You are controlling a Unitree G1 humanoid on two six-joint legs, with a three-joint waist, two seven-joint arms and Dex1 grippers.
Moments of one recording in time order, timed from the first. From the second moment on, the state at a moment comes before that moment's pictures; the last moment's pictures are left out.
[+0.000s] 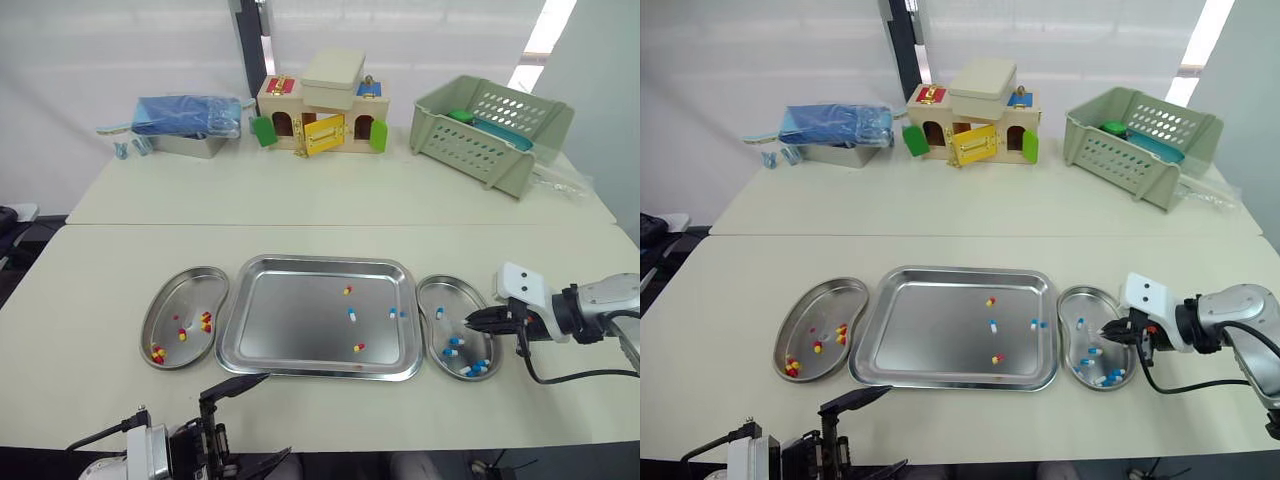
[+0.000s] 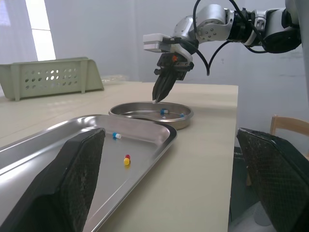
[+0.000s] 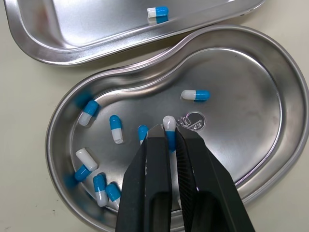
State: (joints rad) left arm 0.50 0.42 0.11 -0.22 -0.67 -0.51 -1.40; right arm -0.24 -1.02 0.01 -0.29 0.23 0.62 1.22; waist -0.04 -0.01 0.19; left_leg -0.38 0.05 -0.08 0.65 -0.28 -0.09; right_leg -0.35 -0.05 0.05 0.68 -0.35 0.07
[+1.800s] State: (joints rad) left arm 0.53 0.93 0.67 -0.14 -0.80 0.07 -1.05; right arm 0.11 -1.08 -0.48 -0.11 0.45 0.39 1.42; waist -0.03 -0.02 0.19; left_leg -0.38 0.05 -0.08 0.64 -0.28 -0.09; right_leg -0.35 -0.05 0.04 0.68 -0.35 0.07
